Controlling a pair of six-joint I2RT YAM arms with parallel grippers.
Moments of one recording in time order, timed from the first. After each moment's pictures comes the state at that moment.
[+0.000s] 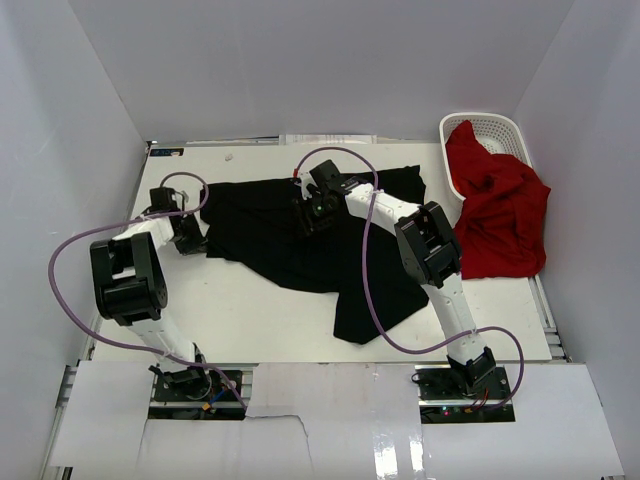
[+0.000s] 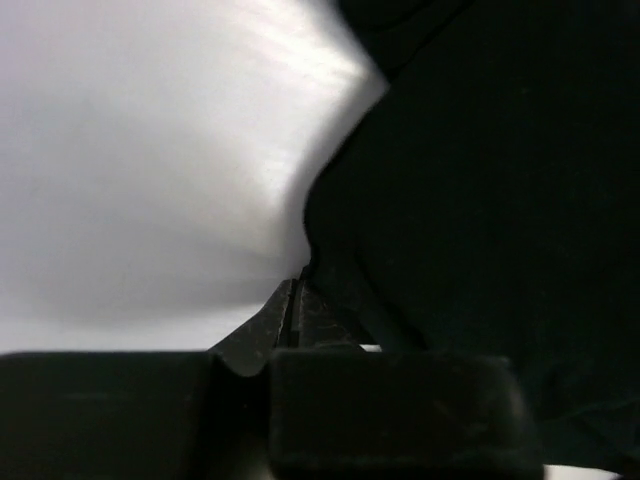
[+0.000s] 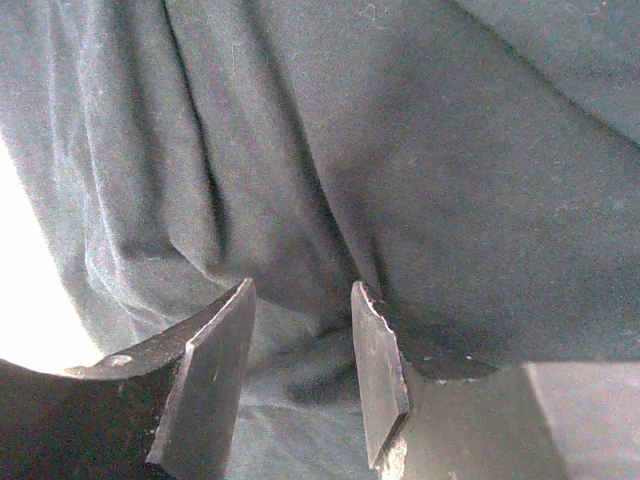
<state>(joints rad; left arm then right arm) 0.21 1.75 1.01 -0.37 0.21 -0.22 0.66 2.32 1.85 -0.51 -0.42 0.12</state>
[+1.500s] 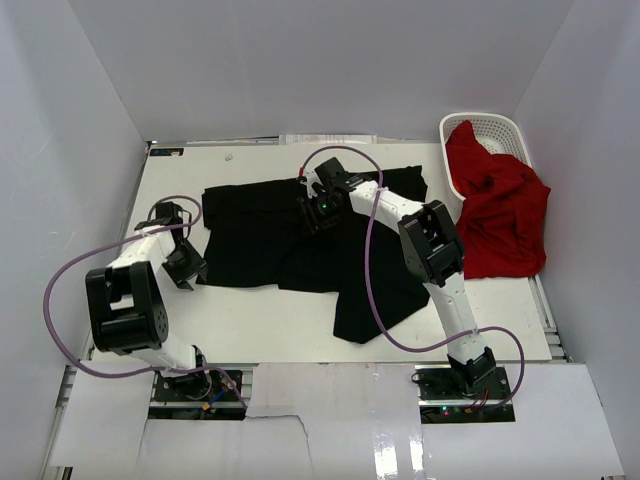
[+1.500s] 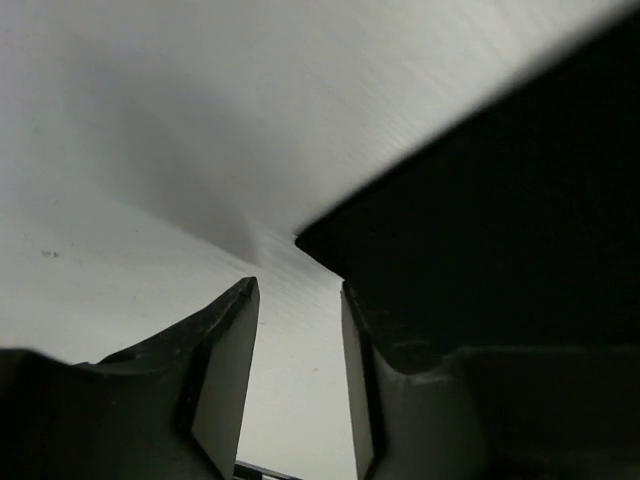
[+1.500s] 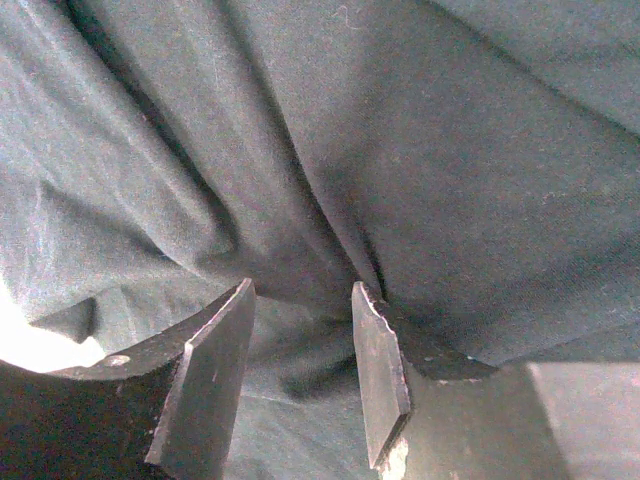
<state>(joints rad) 0.16 1.59 0.95 -0.79 -0.12 -0.52 0.64 2.32 1.86 -0.55 -0.42 0.12</state>
